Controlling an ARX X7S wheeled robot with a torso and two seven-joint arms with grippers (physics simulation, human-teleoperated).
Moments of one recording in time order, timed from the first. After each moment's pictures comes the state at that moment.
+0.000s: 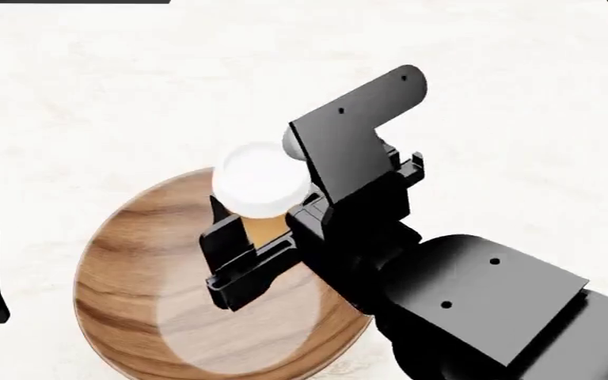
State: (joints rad) left arm -0.36 -0.60 -0.10 0.48 -0.86 -0.86 -0.33; right arm 0.98 0.43 -0.45 -0.27 0.93 1.05 0.09
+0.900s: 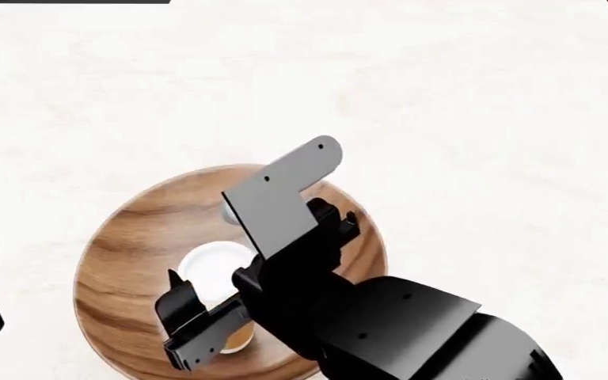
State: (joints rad) left arm -0.32 -0.61 -0.12 0.47 -0.86 -0.83 -0.32; right arm 0.93 0.34 -0.60 -0.16 0.86 1.00 0.06
